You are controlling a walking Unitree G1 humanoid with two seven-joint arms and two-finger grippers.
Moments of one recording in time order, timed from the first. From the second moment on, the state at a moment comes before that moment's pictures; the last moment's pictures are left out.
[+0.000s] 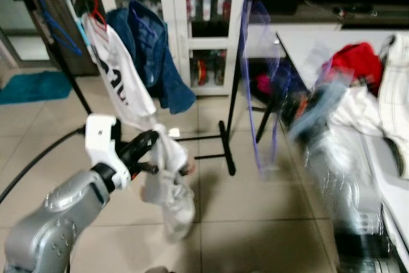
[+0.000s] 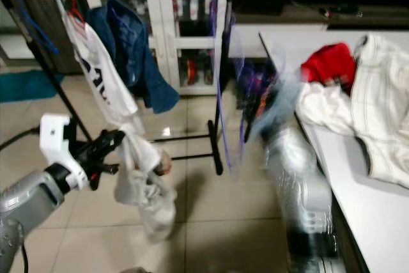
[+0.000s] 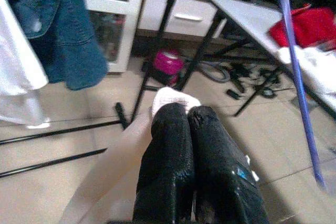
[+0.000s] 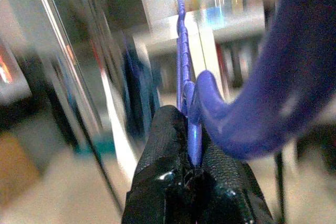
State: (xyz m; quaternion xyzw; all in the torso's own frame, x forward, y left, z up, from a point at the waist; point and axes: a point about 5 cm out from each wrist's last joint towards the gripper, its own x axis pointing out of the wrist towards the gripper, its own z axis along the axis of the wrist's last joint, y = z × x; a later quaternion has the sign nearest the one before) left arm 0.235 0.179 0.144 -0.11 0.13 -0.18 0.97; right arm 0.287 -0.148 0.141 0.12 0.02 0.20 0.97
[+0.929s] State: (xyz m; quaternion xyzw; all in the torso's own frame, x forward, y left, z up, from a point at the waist) left arm 0.238 0.180 0.123 0.03 0.10 -0.11 0.99; right arm 0.255 -0.153 0.112 0.08 0.13 0.14 0.98
